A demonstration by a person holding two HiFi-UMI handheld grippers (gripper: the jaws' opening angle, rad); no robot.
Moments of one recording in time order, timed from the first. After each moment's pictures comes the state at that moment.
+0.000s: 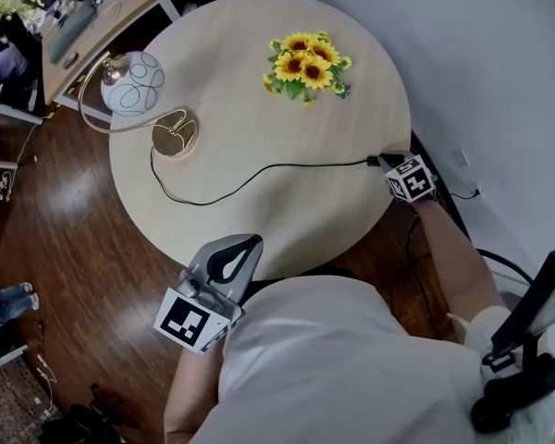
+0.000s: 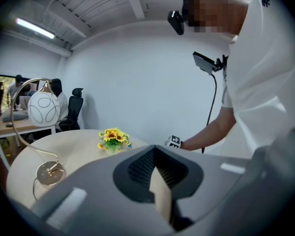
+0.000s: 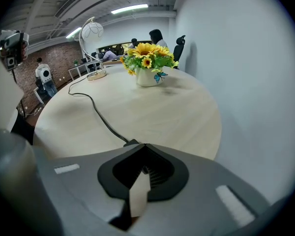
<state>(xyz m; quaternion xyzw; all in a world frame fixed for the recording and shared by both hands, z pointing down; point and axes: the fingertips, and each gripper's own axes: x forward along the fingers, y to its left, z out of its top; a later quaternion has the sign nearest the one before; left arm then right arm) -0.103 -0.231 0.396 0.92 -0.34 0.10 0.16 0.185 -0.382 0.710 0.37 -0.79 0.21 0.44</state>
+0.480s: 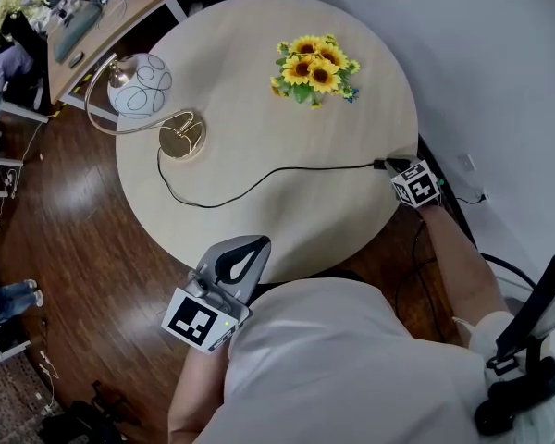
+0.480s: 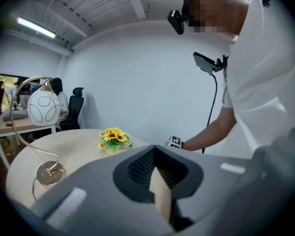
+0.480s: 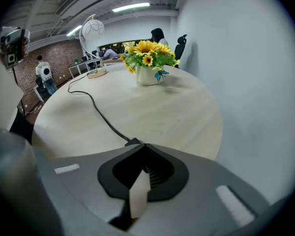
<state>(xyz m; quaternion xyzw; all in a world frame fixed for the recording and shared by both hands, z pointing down) -0.103 -0.238 0.399 0.92 -0.35 0.10 0.16 0.181 -0.384 0.714 0.37 -0.79 0.20 0.45</state>
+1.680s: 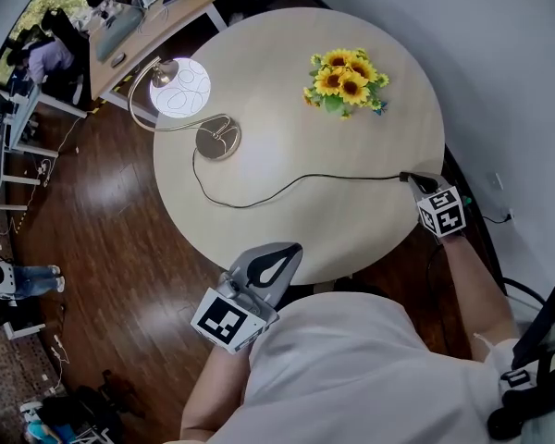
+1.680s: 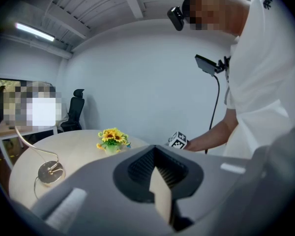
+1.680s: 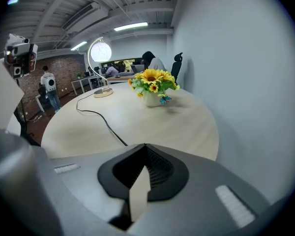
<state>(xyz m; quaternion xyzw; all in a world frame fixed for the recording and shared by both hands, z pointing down) -0.086 -0.217 0.399 0.92 -0.35 0.12 0.15 0.161 -0.368 0.657 0.39 -0.83 0.18 0.36</state>
